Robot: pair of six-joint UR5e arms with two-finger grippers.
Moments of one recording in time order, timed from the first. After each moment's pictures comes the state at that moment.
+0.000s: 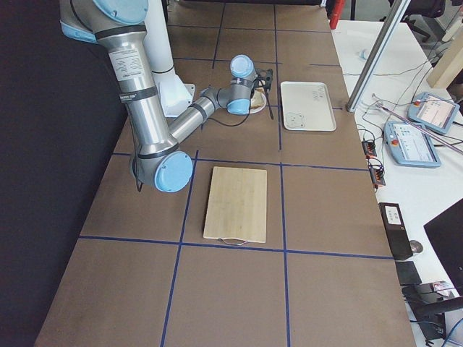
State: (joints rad) left arm -1.62 -1.43 -1.80 -1.47 -2.36 0.12; right arm 0.64 -1.22 1.84 -0.74 2.00 1.56
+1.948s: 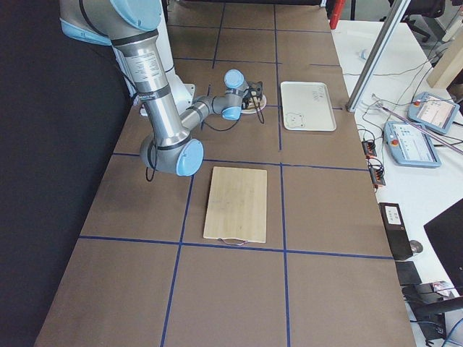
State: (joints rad) left arm -1.62 -1.43 -1.80 -1.47 -2.36 0.12; right arm 0.48 -1.09 1.56 -0.69 1.79 1.49
